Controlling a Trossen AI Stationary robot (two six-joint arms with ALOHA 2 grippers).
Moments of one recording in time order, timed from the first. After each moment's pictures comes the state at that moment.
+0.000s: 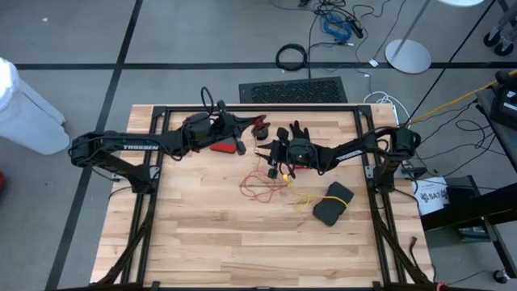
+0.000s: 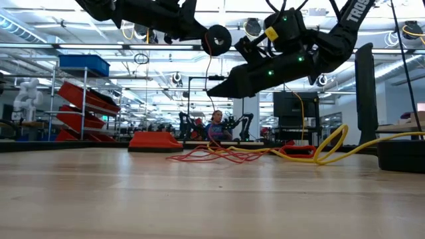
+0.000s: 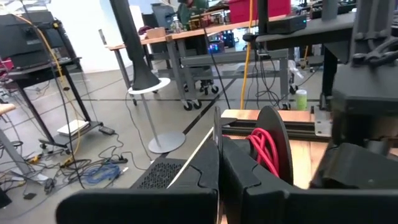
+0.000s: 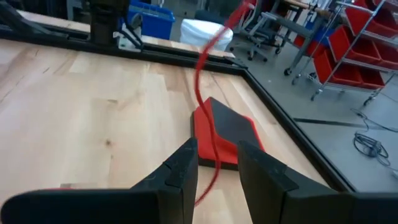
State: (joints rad) left arm 0.26 1.35 0.86 0.46 -0.18 0.19; right arm -0.16 1.76 0.74 0.81 0.15 -0.22
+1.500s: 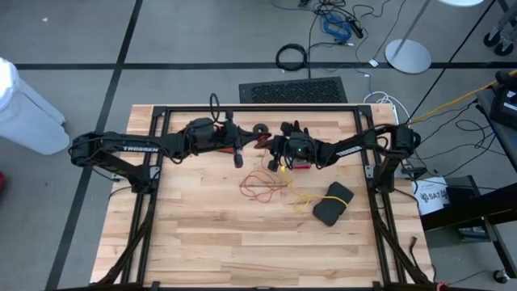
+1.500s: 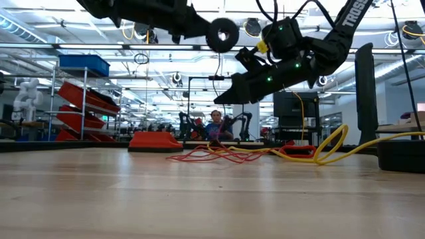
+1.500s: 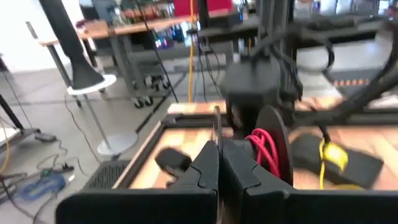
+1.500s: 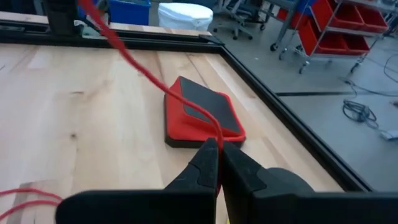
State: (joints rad) left arm 0.21 1.35 0.86 0.40 -0.01 0.17; right arm -0.23 1.76 0.74 0.77 0.16 -0.13
